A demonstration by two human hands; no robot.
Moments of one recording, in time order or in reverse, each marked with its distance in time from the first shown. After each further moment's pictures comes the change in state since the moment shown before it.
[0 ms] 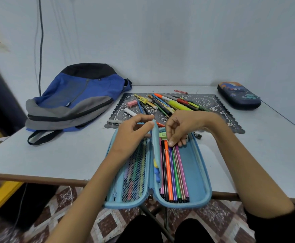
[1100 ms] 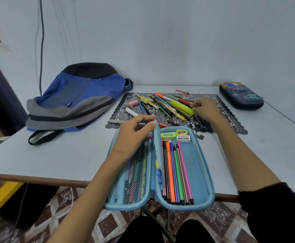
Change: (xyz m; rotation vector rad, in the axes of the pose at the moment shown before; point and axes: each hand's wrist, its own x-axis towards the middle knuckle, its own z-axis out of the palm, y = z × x) left_hand -0.002 0.001 -0.001 -0.009 -0.019 -0.003; right_hand 0.035 0.090 -0.051 -0.190 1.006 0.268
